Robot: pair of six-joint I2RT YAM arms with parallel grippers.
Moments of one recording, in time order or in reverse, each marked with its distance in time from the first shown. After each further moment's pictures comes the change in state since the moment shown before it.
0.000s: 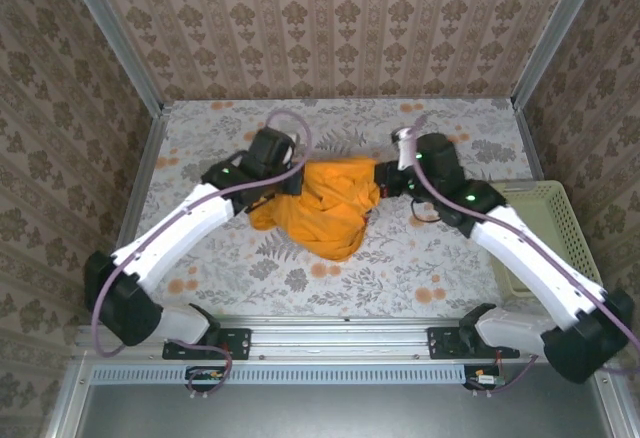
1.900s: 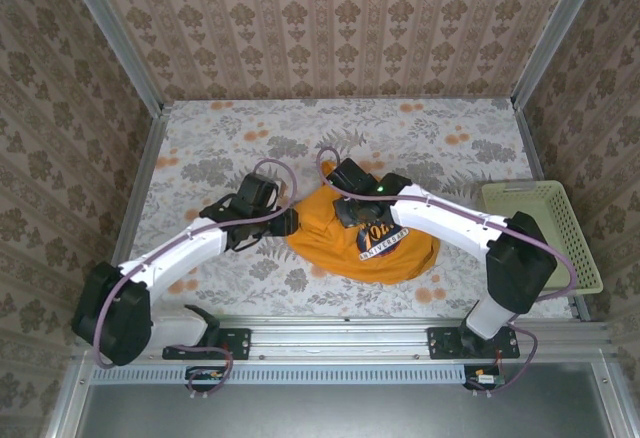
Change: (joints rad) left arm 0.088 -0.077 -0.534 0.241 0.181 -0.090; right arm 0.288 0.503 0.141 -0.249 0.301 0.058
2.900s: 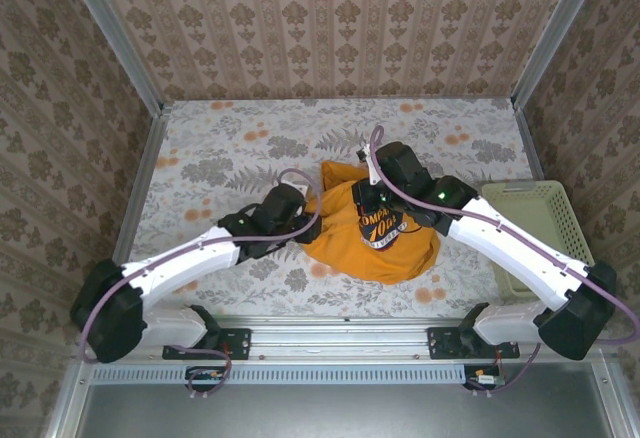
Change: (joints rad) left arm -0.244 -0.001 0.025 0.114 -0.143 -0.100; right arm -0.069 -0.345 -0.052 0.068 -0.179 -0.025
